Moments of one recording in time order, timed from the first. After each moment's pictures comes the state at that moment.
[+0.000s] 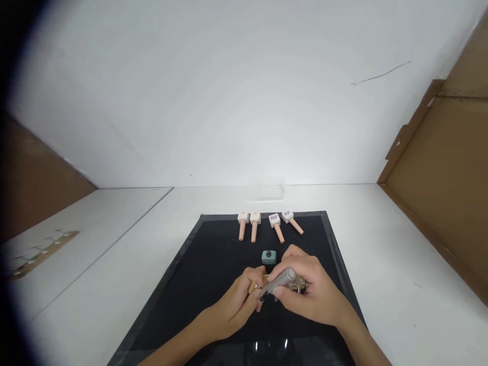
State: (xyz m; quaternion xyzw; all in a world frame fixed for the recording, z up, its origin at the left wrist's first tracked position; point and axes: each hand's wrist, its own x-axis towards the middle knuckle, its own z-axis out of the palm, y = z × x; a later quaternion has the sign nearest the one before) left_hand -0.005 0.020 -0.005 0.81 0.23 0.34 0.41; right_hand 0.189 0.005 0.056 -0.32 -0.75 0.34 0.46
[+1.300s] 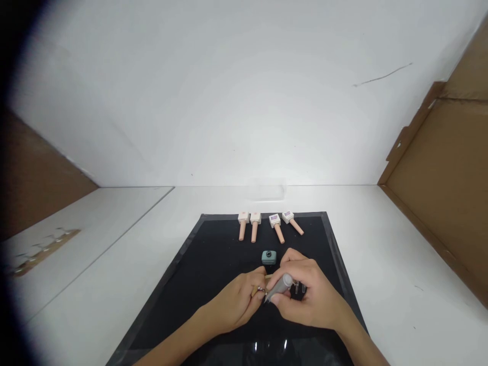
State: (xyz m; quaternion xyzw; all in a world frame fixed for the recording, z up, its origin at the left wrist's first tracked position) left_hand -0.001 0.028 0.007 0.90 0.24 0.27 0.25; right_hand 0.187 0.004 0.056 -0.31 -0.76 0.35 0.45
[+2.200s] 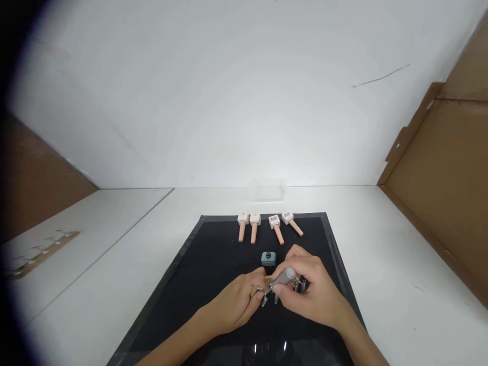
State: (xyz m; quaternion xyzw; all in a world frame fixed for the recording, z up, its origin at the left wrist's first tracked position) left_hand -0.003 0.029 0.002 0.90 0.23 0.29 0.22; right_hand 0.188 0.004 0.053 -0.35 -0.74 0.32 0.47
